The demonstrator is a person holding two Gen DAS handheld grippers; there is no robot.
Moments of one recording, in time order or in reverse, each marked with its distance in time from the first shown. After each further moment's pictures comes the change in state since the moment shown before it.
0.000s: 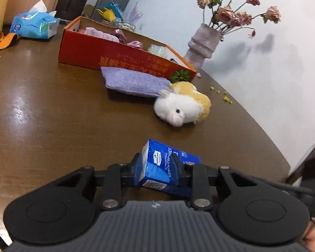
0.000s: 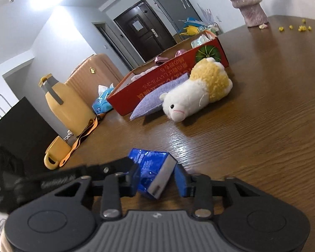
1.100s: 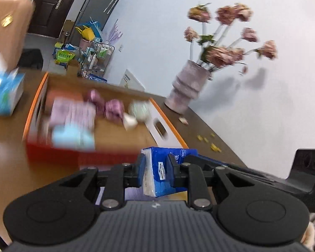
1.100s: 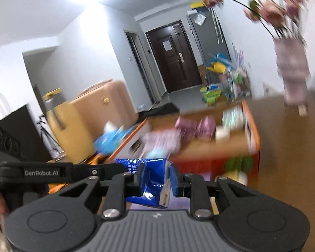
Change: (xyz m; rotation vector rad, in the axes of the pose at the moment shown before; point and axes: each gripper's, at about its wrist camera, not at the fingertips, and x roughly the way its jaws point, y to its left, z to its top) left arm 0.058 0.014 0.192 0.042 -0.075 -0.095; right arm 0.074 0.037 0.193 -0.302 -0.102 -0.012
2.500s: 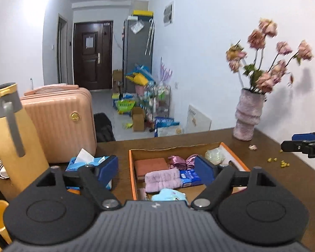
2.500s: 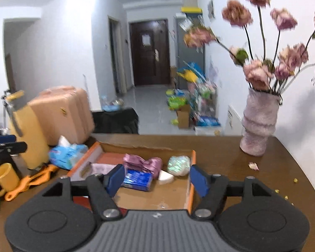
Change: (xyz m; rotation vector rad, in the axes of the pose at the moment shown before) left arm -0.117 -0.037 0.055 0.262 -0.194 0.425; right arm -0.080 0.010 0.088 -0.182 -0.024 -0.202
